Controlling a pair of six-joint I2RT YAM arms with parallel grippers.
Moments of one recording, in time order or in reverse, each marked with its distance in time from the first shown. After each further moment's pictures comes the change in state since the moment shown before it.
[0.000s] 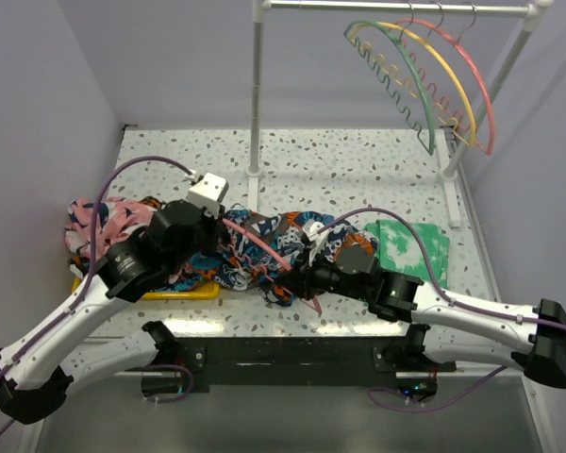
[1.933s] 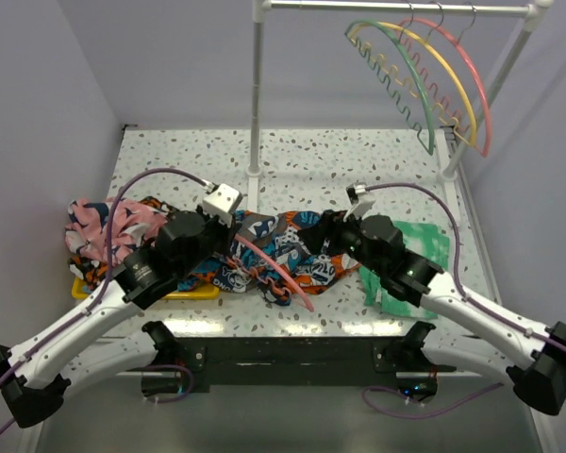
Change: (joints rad) left arm -0.007 -0.043 -0.213 0.329 0.142 0.064; right arm -0.276 -0.051 0.069 -0.112 0.151 0.212
